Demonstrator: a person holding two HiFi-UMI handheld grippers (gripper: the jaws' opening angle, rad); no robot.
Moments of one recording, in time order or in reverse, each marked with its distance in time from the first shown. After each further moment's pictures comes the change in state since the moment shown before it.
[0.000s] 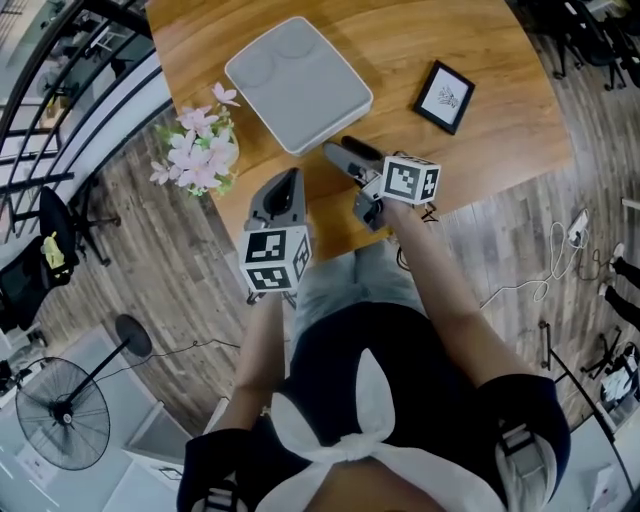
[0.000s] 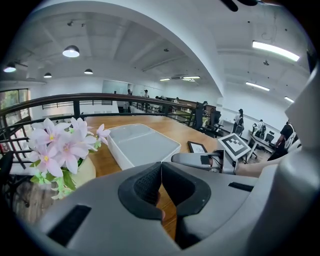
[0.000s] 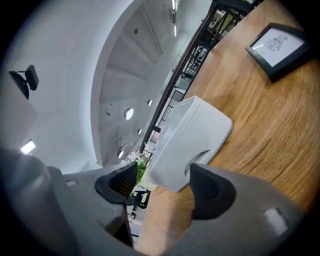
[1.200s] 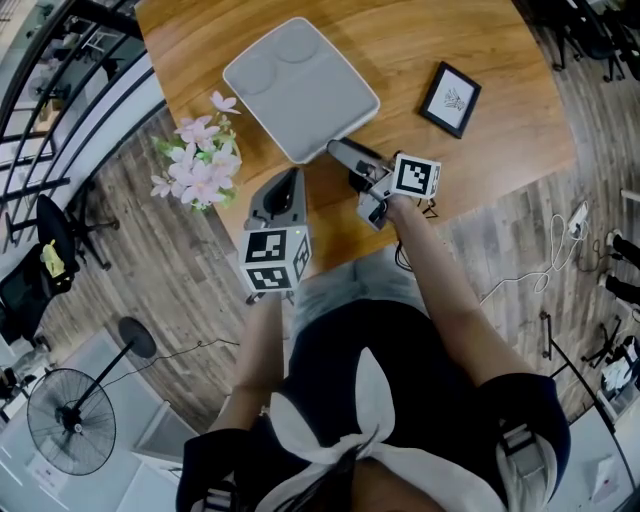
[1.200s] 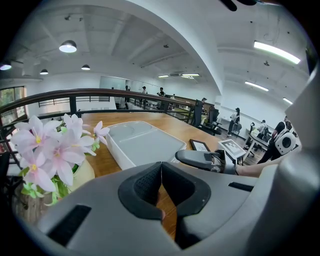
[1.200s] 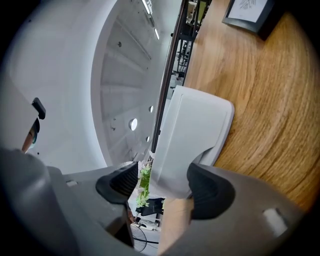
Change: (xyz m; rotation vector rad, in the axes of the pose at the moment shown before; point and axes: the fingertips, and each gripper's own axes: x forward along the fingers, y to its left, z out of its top) left arm 0.023 0.023 0.005 0.001 0.040 -0.032; right arm 0.024 -0.007 0.013 0.149 -0.040 0.162
